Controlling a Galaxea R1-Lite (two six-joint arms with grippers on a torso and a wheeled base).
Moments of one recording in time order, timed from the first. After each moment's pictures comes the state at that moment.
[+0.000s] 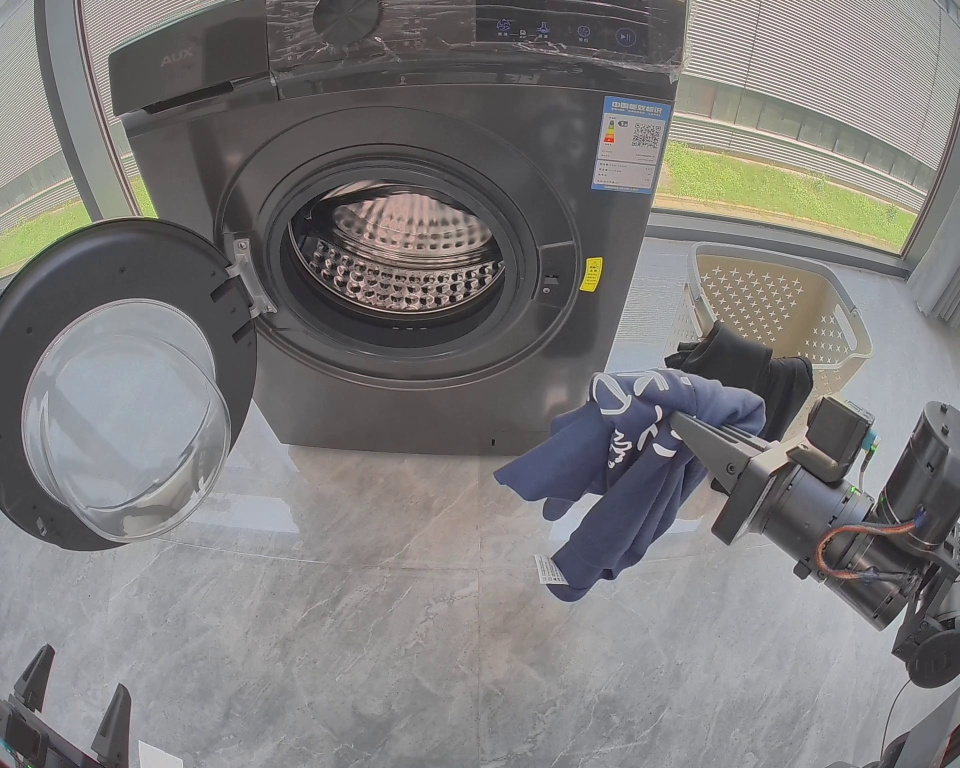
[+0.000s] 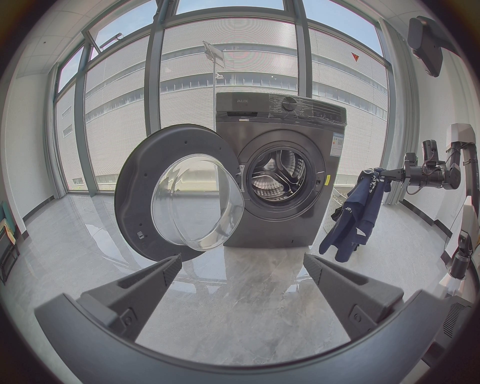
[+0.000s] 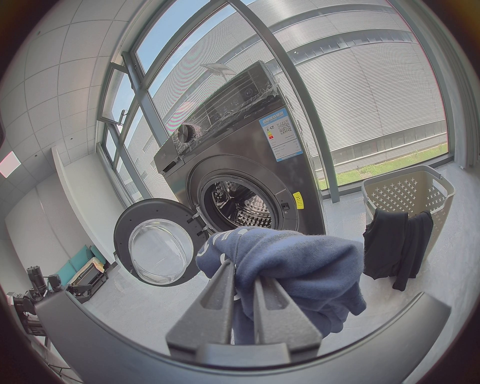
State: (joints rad) left arm 0.00 0.02 -0.02 0.00 -0.01 -0.01; right arm 0.71 1.53 -0.41 -1.22 -0.15 0.23
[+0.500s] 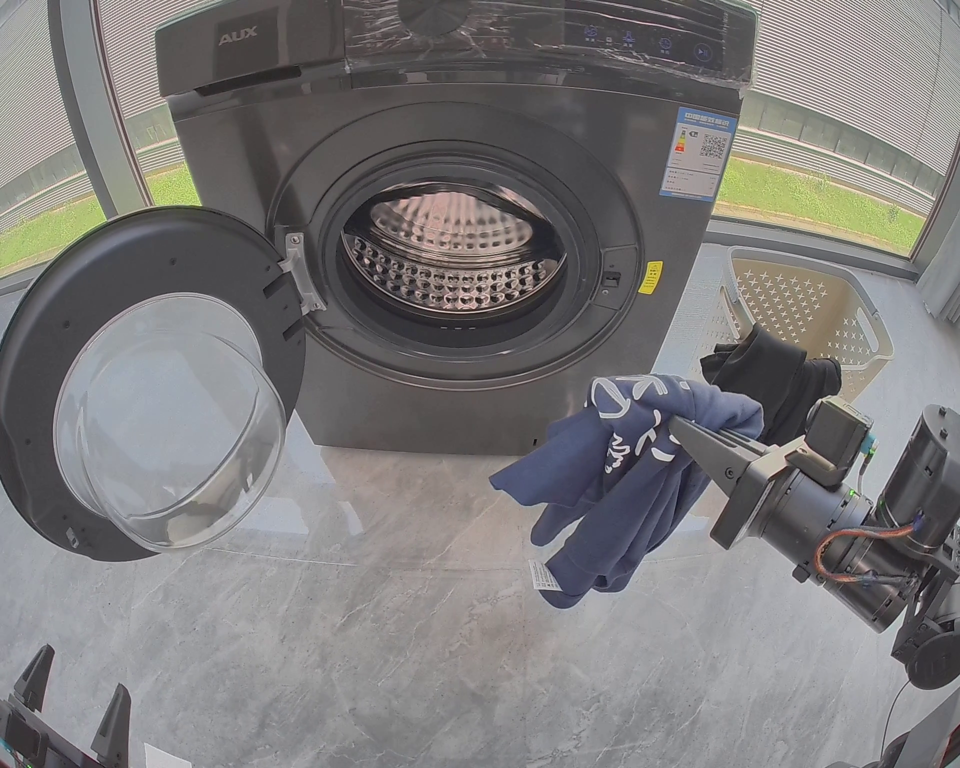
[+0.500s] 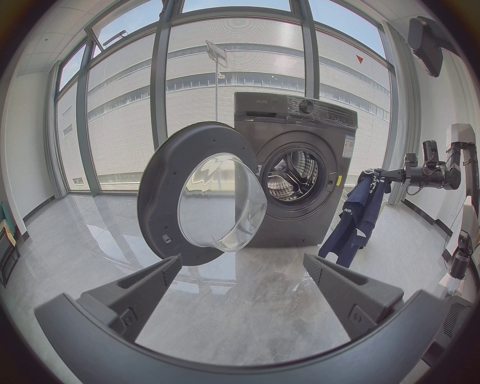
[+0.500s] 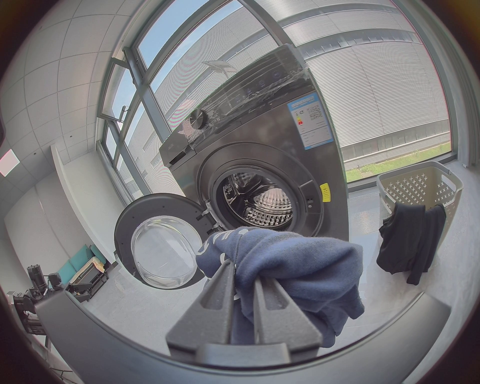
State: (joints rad) left arm 0.00 0.02 -0.02 0.00 -0.01 -0.01; right arm 0.71 1.53 -0.40 -1.22 -0.15 0.23
